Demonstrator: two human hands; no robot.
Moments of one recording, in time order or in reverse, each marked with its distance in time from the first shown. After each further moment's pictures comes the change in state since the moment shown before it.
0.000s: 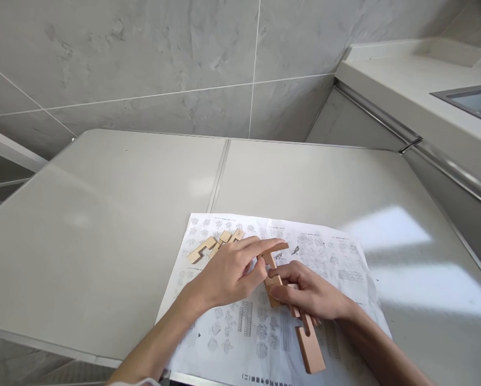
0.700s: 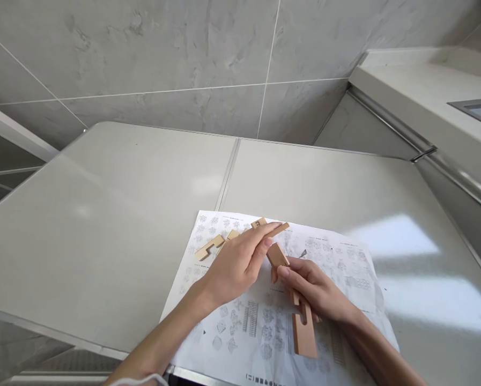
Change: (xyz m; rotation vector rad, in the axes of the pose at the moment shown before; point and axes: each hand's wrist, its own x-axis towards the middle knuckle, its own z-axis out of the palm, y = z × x) left_hand 0.002 0.001 0.002 -0.116 0.194 -0.040; right_hand 0.001 0.001 0.006 0.038 0.171 0.040
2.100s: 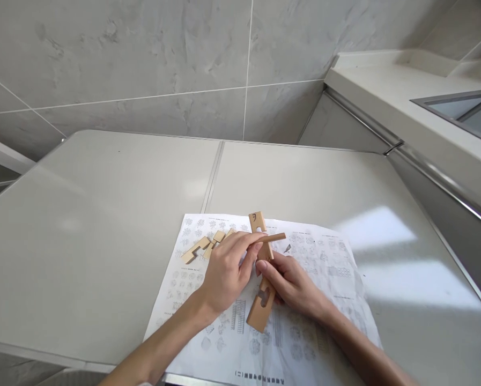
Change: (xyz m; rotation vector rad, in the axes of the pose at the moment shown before) left_hand -0.003 -0.012 0.032 0.119 0.296 0.180; right_hand 0.006 0.007 0.015 -0.032 0.155 -0.146
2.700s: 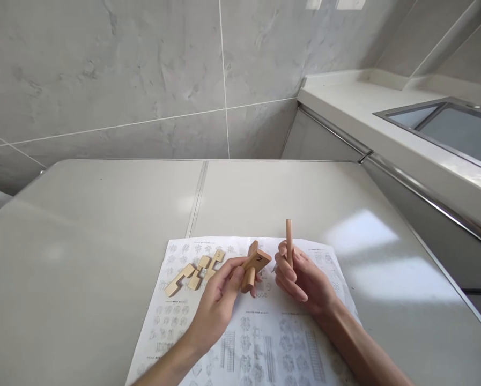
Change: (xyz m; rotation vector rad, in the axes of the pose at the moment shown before) left_hand 0.004 0.013 -0.001 -0.810 -0.174 -0.554; right_hand 0.018 0.001 -0.046 0.887 -0.034 -0.255
